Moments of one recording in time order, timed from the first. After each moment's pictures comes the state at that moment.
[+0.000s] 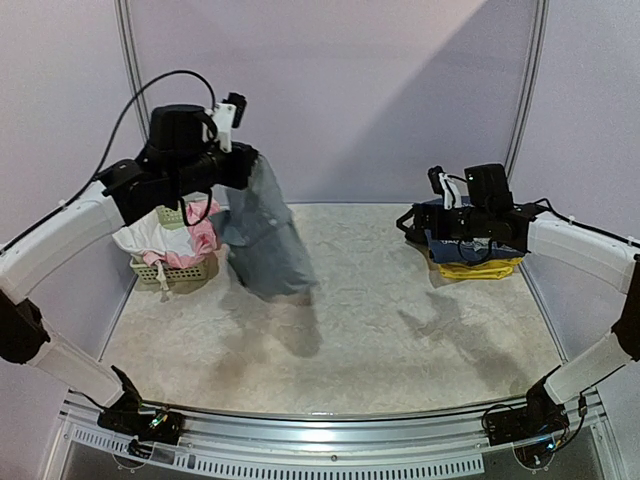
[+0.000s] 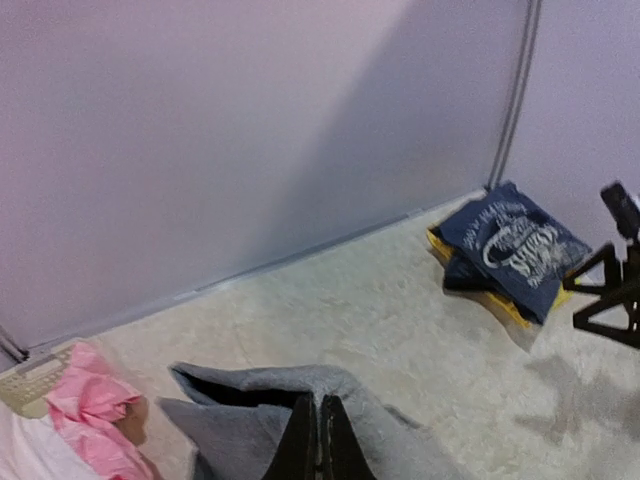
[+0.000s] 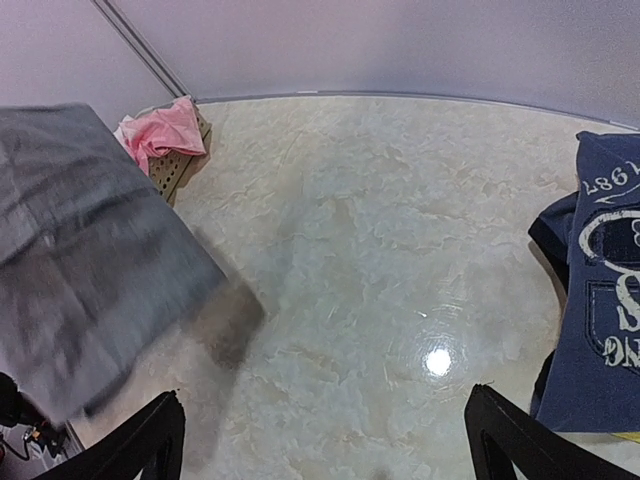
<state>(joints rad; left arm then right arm) -0.70 1.40 1.46 -0.33 -0.27 -0.08 0.45 1.44 1.10 -0.21 -0.27 0.32</state>
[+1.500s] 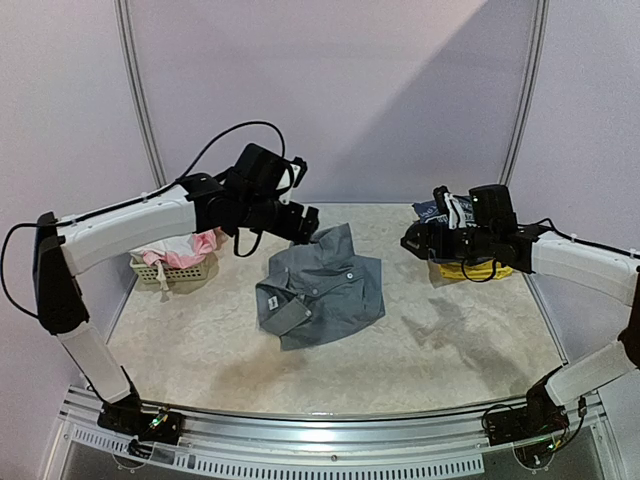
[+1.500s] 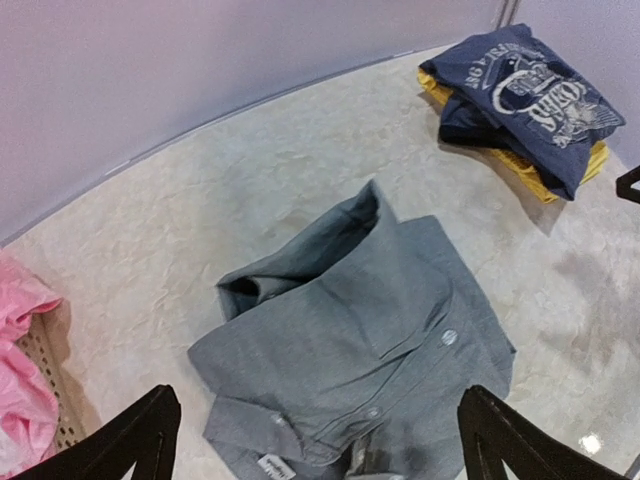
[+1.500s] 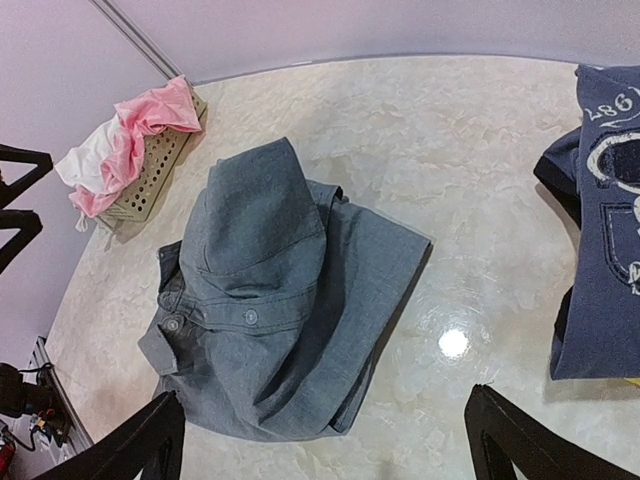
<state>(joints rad) -0.81 1.73 1.55 -0.51 -0.27 -0.20 0.45 1.37 0.93 -0.13 -0.29 0.38</state>
